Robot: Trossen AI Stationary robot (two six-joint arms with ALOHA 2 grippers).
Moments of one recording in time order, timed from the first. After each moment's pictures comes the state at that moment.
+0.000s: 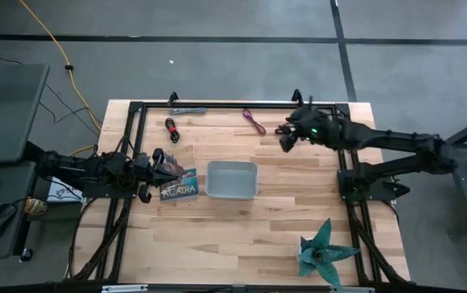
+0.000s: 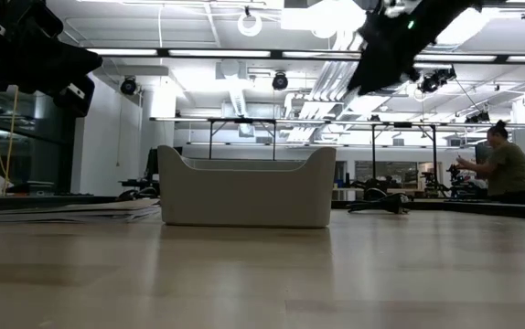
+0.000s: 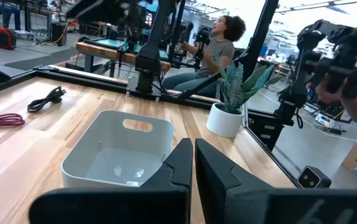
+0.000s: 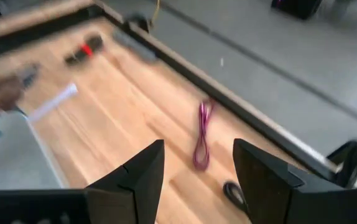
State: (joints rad) left arm -0.01 0.03 0.01 0.01 -0.01 -0.23; right arm -0.29 1.10 0.87 -0.39 0.38 0.26
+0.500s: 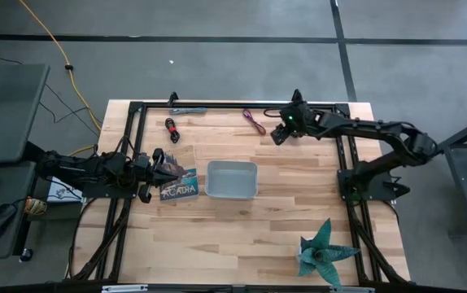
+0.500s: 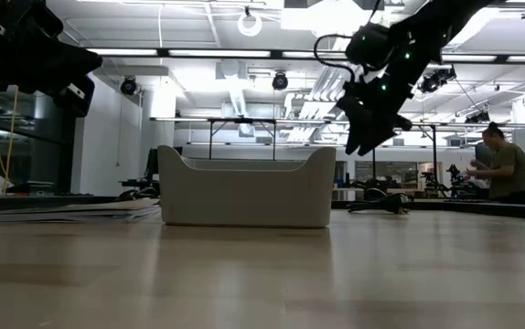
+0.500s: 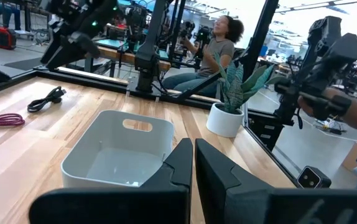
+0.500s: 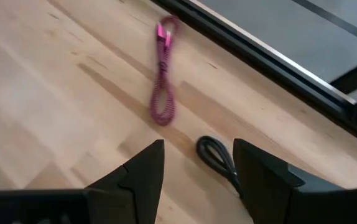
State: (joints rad) left arm -0.01 0.03 0.01 0.01 -0.01 -0.23; right arm -0.50 1.39 0.87 -0.38 0.25 0.29
